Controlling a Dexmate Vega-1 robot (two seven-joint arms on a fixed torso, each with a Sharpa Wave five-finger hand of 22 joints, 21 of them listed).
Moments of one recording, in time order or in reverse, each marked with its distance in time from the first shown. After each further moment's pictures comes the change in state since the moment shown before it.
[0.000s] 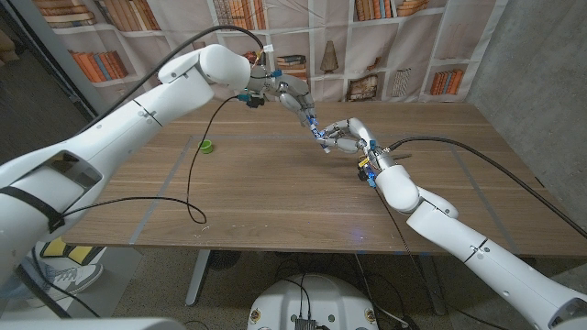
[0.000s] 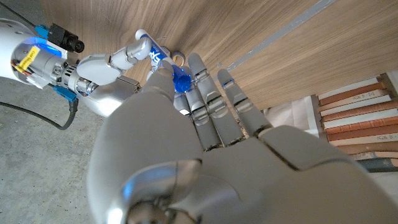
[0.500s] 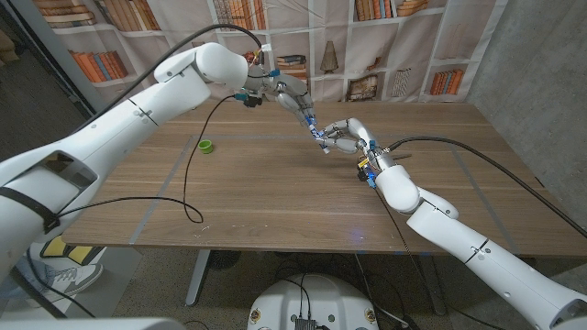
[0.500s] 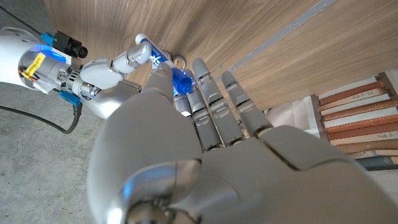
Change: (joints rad) left arm 0.001 0.019 -0.007 -0.015 -0.002 -0.018 -0.024; left_hand -0.019 -0.018 -0.041 0.005 0.000 -0.076 0.005 -0.015 0.000 -0.068 0.001 -0.006 -0.001 -0.102 0.037 0.000 0.000 -0.059 0.037 -0.012 0.000; right arm -0.006 -0.003 0.001 -0.012 -0.002 0.001 0.003; right_hand -0.012 -0.001 0.004 -0.004 -0.001 0.000 0.000 -0.002 0.000 0.000 0.000 0.002 0.000 0.000 0.000 0.000 0.000 0.000 0.000 0.000 0.000
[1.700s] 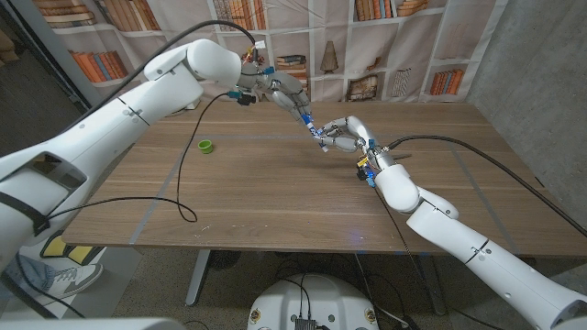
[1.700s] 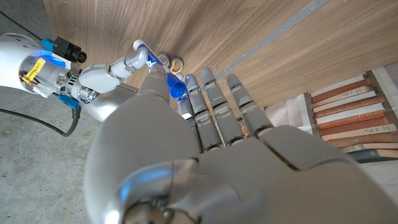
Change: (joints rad) left arm 0.012 0.038 -0.028 -0.037 -0.005 -0.001 -0.011; left_hand -0.049 -0.007 -0.043 0.013 0.000 -0.085 0.017 -0.008 -0.005 -0.089 0.020 0.000 0.000 -0.174 0.053 0.000 0.005 -0.067 0.064 -0.007 0.005; right arm -0.003 0.000 0.002 -0.022 -0.017 -0.002 -0.003; right_hand -0.001 0.001 0.003 -0.019 -0.003 0.000 0.000 -0.001 0.000 0.000 0.000 0.000 0.001 -0.002 -0.002 0.000 0.000 0.000 -0.008 0.000 0.000
